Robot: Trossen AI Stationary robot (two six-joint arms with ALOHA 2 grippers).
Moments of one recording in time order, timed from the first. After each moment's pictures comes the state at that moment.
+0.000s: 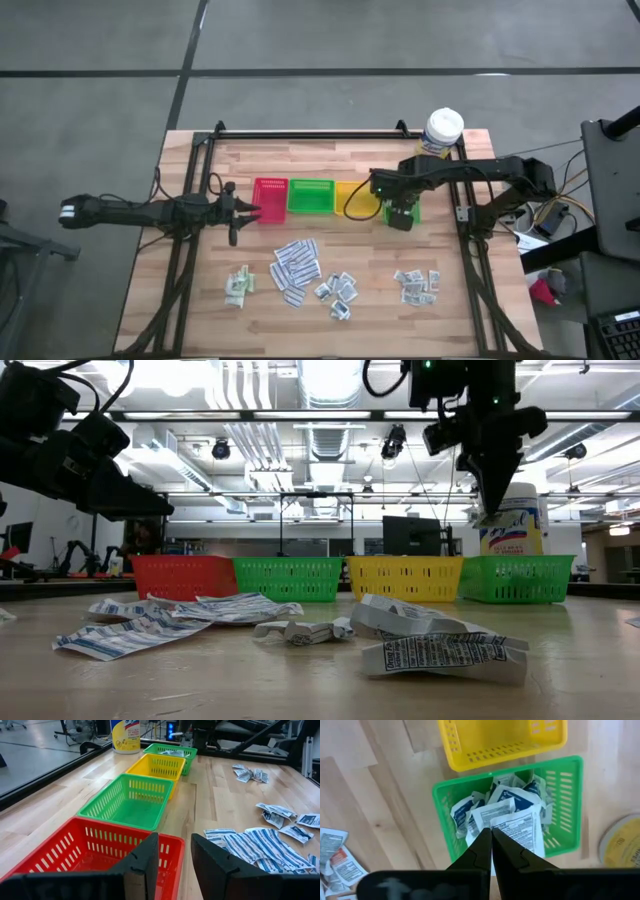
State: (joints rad) left arm 0.02 0.36 0.01 0.04 -0.16 -0.11; right arm -0.14 1.49 1.18 -1.22 0.10 0.13
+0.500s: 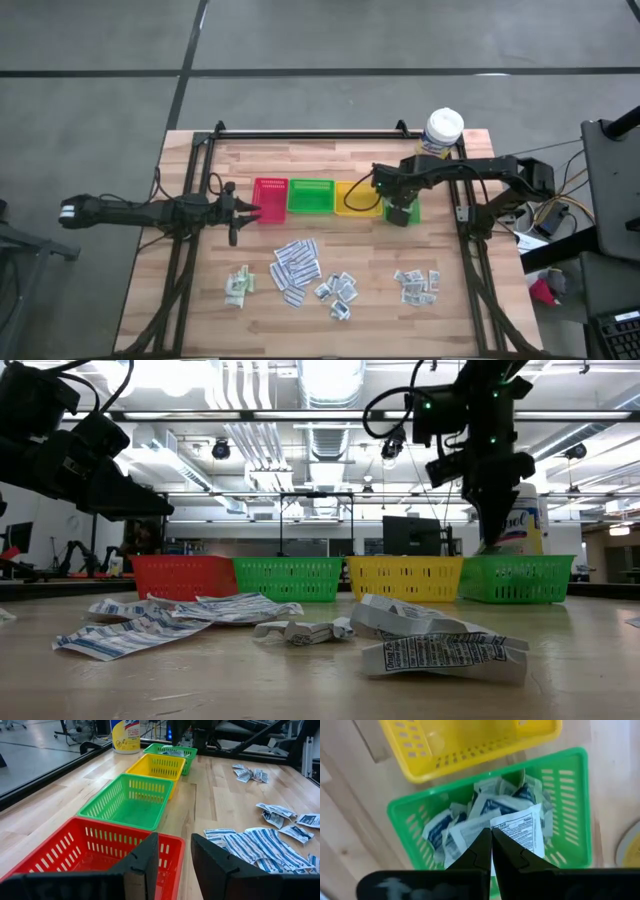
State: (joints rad) left arm 0.02 0.36 0.01 0.04 -0.16 -0.11; right arm -0.24 1.49 1.02 -1.03 0.10 0.12
